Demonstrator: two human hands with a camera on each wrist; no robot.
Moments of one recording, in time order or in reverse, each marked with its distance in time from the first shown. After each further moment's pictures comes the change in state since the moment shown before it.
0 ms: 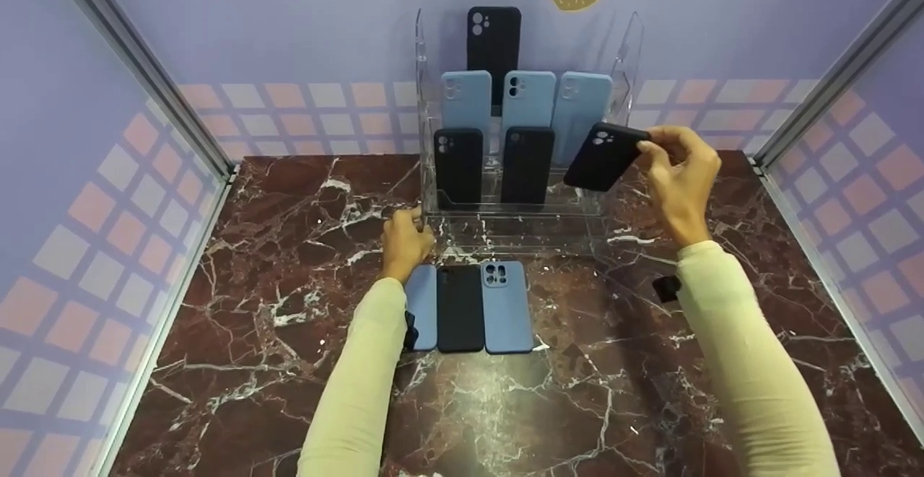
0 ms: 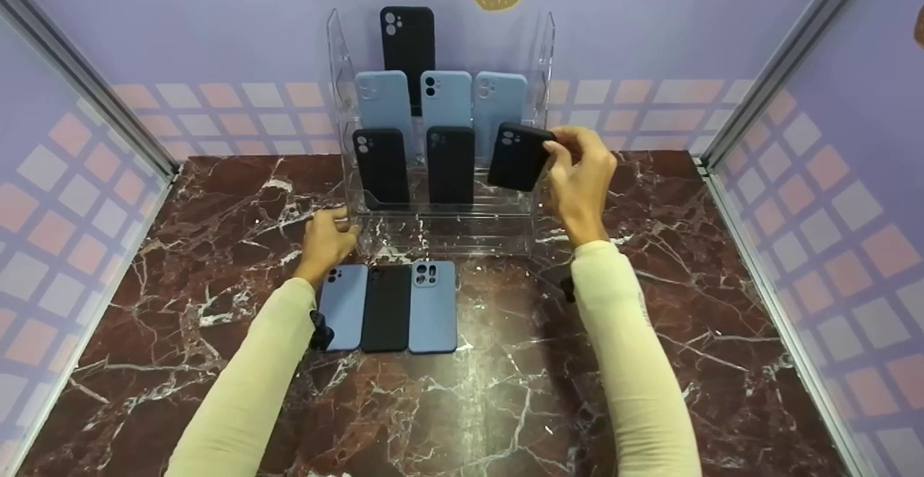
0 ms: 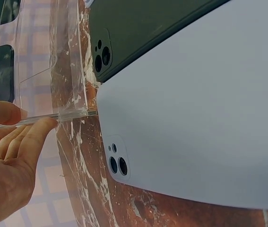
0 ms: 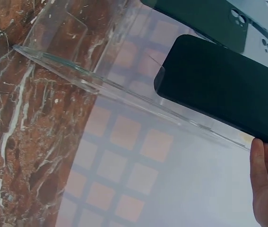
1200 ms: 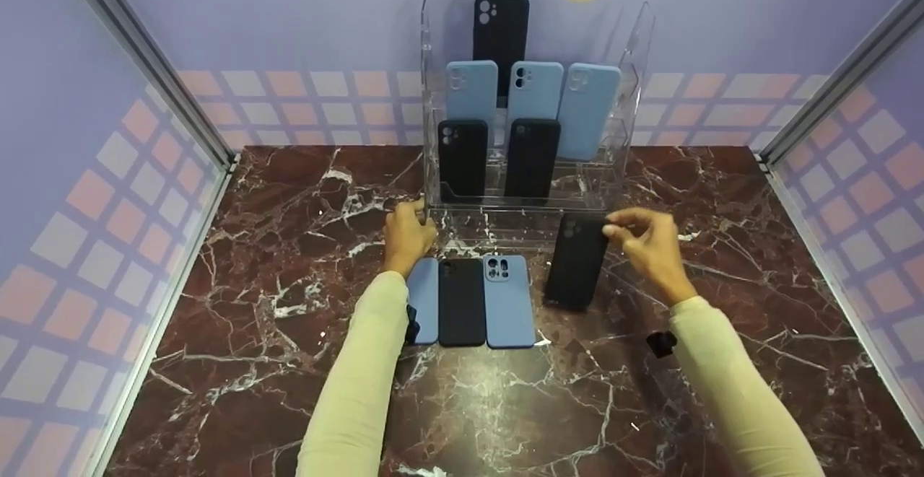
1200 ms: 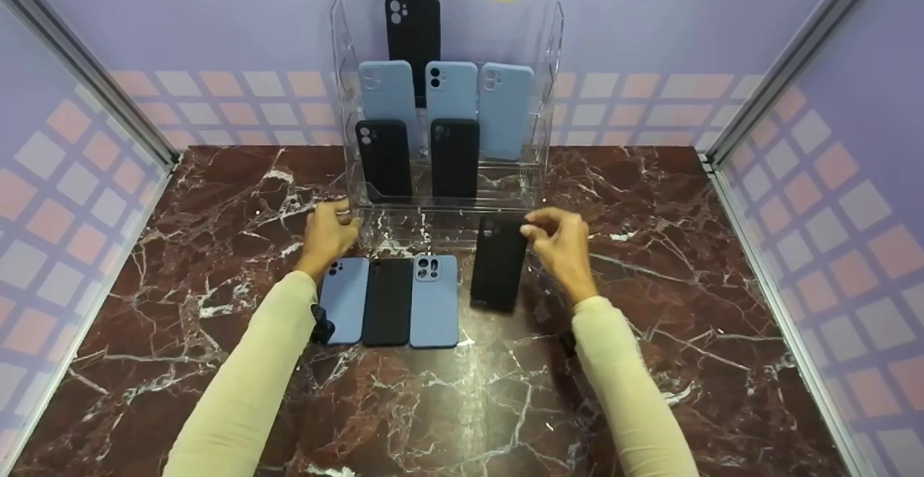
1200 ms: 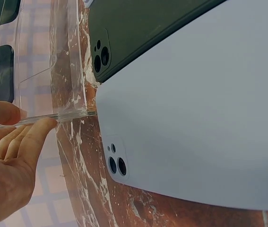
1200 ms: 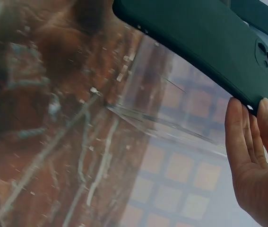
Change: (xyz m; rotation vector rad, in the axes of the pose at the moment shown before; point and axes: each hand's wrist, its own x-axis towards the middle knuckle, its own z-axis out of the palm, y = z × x) left_hand 0.000 -0.003 0.002 0.004 0.004 0.016; right_hand -0.086 0.052 -0.013 -0.053 -0.499 0.291
